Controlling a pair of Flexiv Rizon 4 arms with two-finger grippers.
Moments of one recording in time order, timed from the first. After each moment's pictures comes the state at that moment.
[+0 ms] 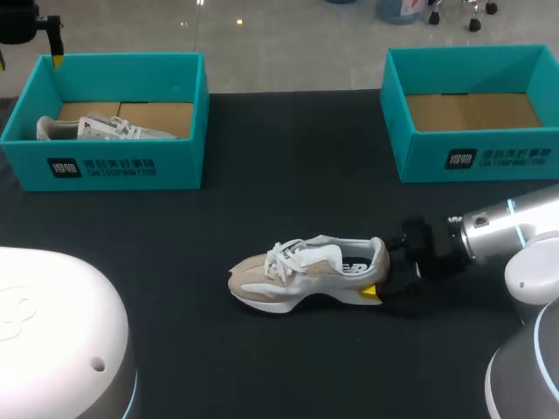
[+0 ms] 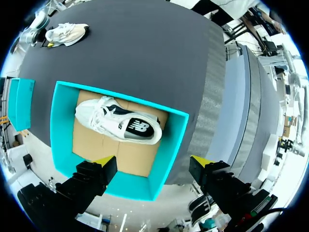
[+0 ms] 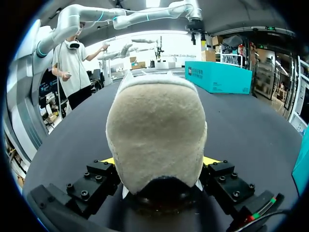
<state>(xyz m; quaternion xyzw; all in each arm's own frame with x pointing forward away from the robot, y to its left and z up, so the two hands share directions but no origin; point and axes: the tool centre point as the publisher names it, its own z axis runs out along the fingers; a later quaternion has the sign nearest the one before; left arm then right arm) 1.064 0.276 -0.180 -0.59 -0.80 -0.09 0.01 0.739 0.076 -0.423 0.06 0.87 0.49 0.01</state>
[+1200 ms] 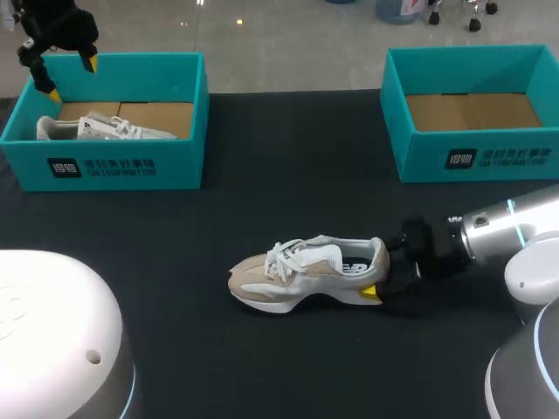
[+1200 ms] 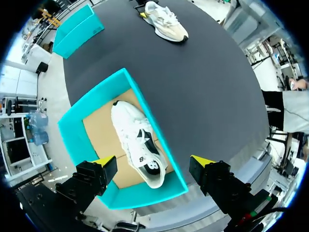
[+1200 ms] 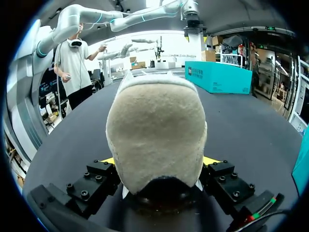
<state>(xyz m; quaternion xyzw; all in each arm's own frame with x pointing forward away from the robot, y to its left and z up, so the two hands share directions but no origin) 1.002 0.184 -0.184 -0.23 -0.97 -0.01 -0.03 0.739 0.076 -0.423 0.06 0.87 0.49 0.01</state>
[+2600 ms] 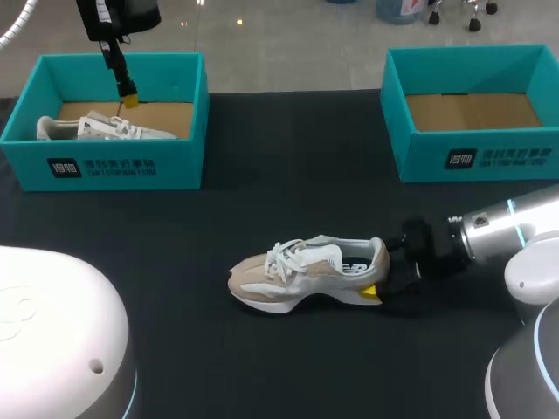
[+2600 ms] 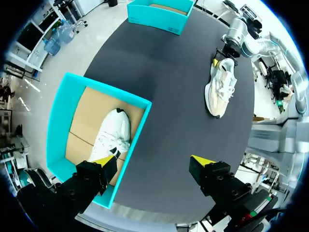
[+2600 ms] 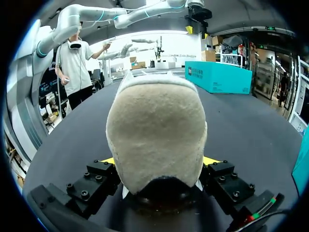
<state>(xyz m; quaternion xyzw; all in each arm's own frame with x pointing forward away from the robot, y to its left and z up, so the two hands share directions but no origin) 0.949 0.088 -0.175 0.20 -0.98 0.01 0.05 0.739 0.076 -0.423 0.06 0.87 0.49 0.01</state>
